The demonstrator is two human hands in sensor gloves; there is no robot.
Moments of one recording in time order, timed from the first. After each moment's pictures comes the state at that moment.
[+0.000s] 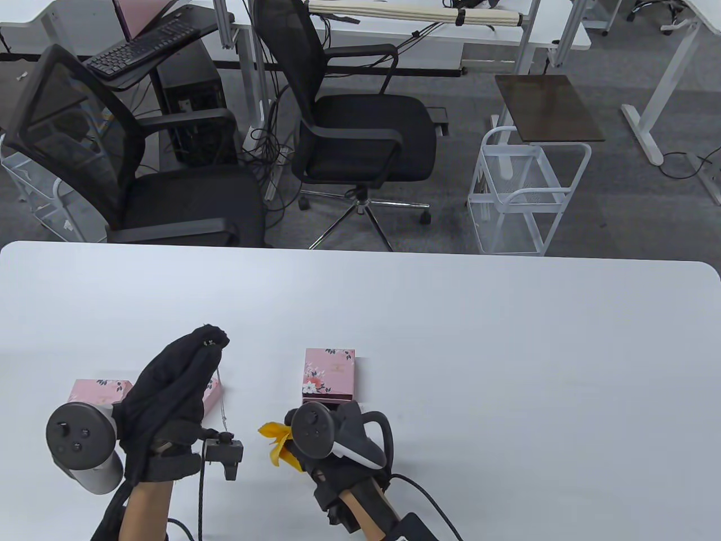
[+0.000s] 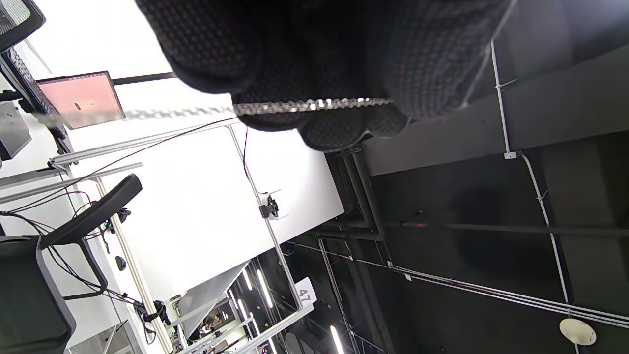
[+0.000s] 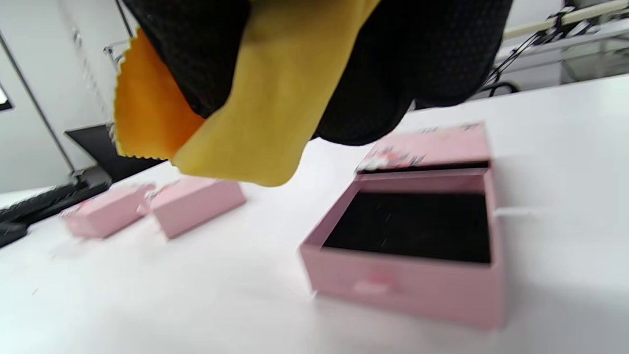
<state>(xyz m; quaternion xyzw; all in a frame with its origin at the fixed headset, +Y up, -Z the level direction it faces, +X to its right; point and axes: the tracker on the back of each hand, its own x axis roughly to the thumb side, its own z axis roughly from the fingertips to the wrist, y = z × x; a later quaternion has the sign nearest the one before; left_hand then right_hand) -0.269 -0.569 -0.255 0.28 -0.08 0.57 0.77 -0.023 -0.675 -0.301 0.20 0.04 0.97 0.16</state>
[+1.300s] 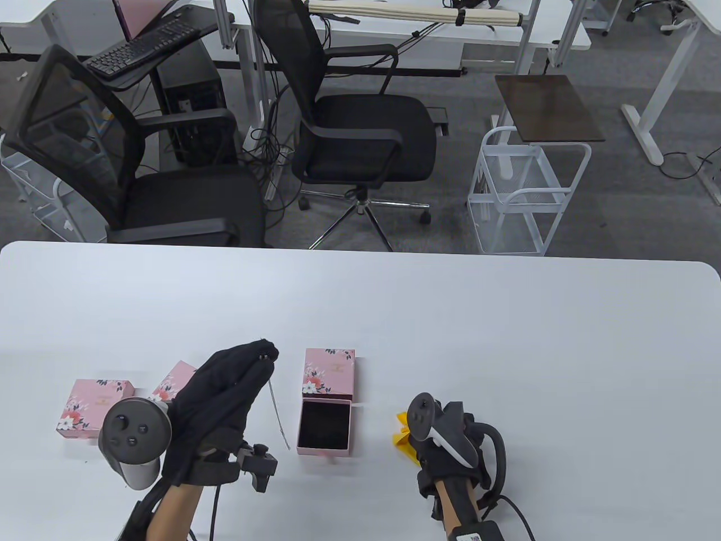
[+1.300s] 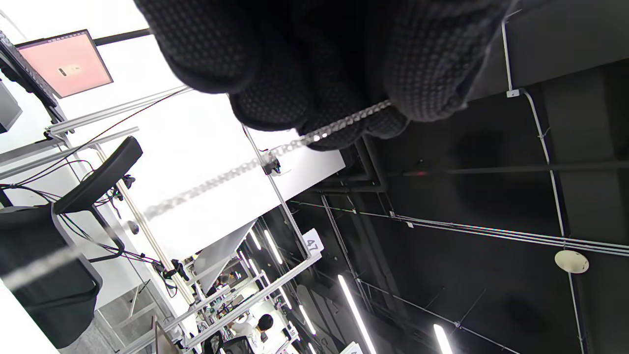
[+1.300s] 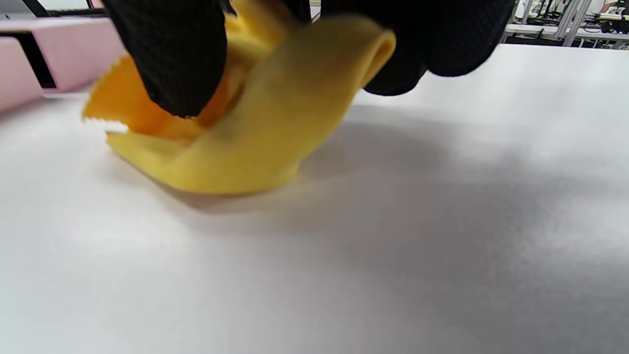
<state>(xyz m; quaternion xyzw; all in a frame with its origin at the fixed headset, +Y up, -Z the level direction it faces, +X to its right) -0.225 -0.579 -0.261 0.23 -0.12 0.53 0.81 0.122 -0.745 -0.327 -0.04 0.12 0.99 0.02</state>
